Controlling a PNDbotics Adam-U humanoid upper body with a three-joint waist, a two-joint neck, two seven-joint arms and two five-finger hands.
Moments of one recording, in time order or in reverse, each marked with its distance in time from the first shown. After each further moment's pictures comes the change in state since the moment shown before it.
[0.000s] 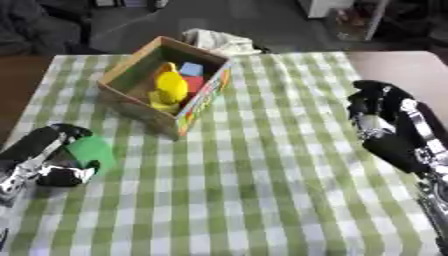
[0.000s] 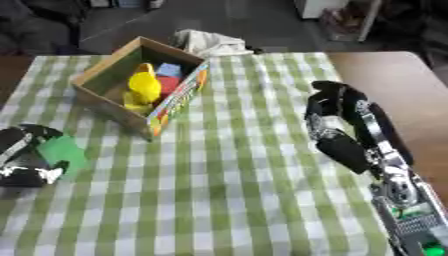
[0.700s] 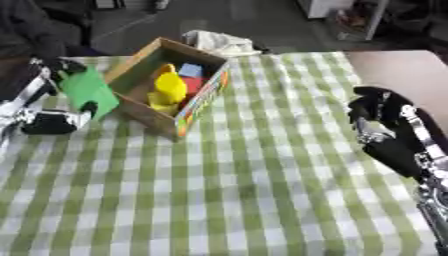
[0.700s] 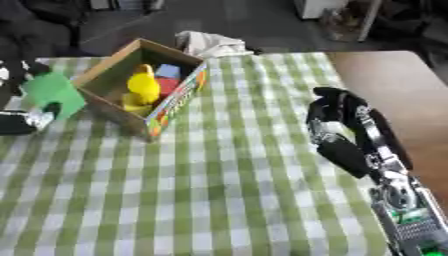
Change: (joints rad) left arm -0.300 0.075 0.003 0.018 0.119 0.042 0.061; right arm -0.002 0.024 0.018 0.011 0.000 -0.003 0.009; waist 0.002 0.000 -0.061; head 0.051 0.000
